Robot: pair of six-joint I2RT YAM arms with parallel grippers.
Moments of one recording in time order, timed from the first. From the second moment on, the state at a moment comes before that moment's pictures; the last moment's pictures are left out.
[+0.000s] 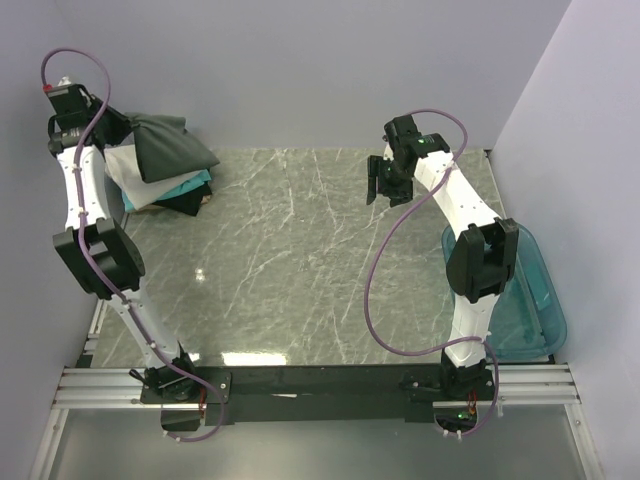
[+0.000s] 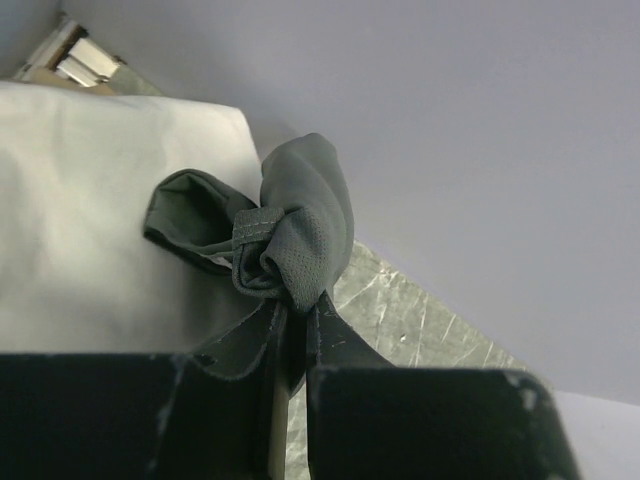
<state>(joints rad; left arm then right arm) 0.38 2.03 2.11 -0.51 0.32 -0.65 0.29 1.95 1.90 -1.06 -0.07 0.31</state>
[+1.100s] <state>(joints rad) 0.46 2.00 1.98 -0.51 0.10 -0.61 0.29 1.95 1.86 -1.05 -0.09 0.30</state>
